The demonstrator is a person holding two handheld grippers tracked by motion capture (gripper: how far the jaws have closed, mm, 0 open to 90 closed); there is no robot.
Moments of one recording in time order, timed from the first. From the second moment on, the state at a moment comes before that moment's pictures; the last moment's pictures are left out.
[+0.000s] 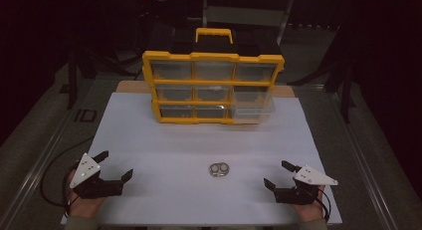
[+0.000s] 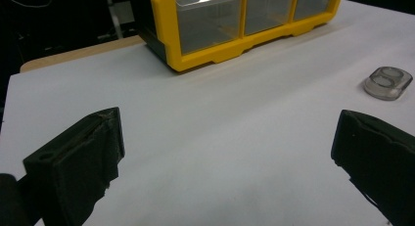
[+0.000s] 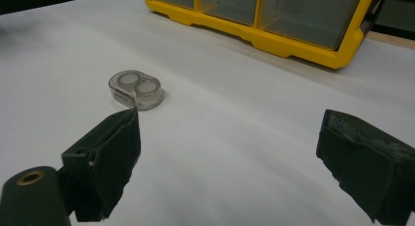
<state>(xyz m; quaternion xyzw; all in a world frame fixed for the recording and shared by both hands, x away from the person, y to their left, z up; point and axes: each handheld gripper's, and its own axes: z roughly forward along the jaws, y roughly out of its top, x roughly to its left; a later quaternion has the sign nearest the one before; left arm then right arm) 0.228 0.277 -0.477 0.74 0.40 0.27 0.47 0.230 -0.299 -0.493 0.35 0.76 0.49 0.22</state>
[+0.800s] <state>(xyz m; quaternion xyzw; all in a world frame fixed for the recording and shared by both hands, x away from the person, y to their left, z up) 0.227 0.277 -0.474 0.74 0.39 0.28 0.47 0.238 -0.295 -0.482 0.36 0.77 0.49 0.20</state>
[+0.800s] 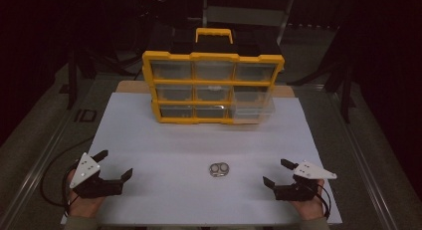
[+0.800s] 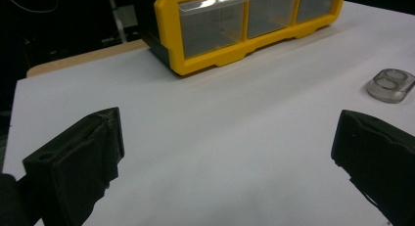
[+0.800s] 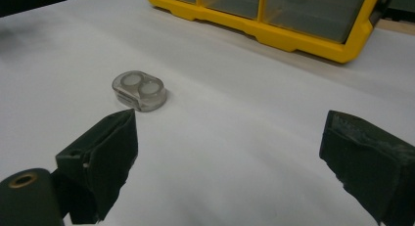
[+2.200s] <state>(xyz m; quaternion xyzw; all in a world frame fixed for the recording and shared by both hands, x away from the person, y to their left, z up) 0.227 0.273 -0.483 0.73 0.41 0.30 0.46 0.275 -0.251 -0.444 0.30 0.84 0.43 0.14</state>
